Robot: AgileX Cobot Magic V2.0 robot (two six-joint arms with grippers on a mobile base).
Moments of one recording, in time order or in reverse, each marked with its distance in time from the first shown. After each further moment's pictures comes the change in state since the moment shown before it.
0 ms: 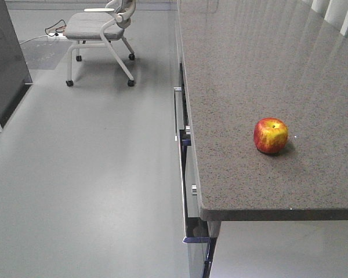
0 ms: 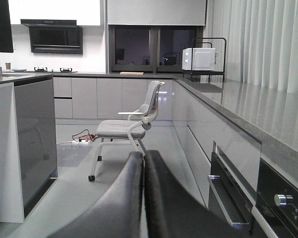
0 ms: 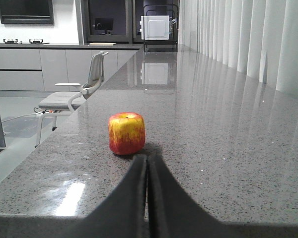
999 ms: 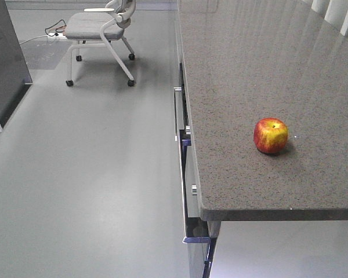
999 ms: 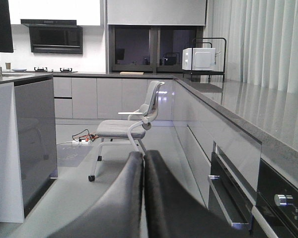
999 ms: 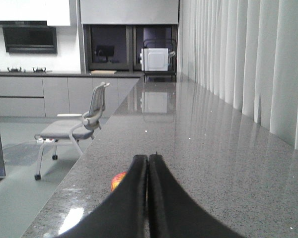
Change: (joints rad) left arm 0.000 0.000 0.000 0.000 0.000 0.000; right arm 0.000 0.109 -0.360 -0.002 0.191 0.000
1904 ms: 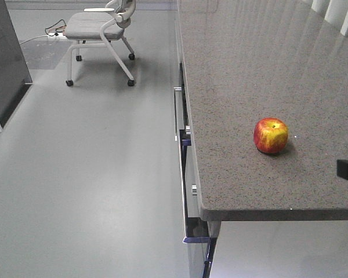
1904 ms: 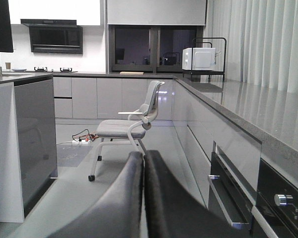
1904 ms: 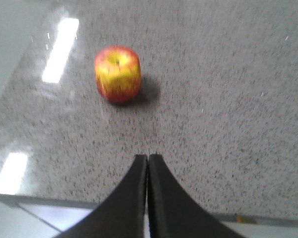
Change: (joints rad) left arm 0.000 0.000 0.000 0.000 0.000 0.000; right arm 0.000 0.834 -0.445 -0.001 0.357 -0.072
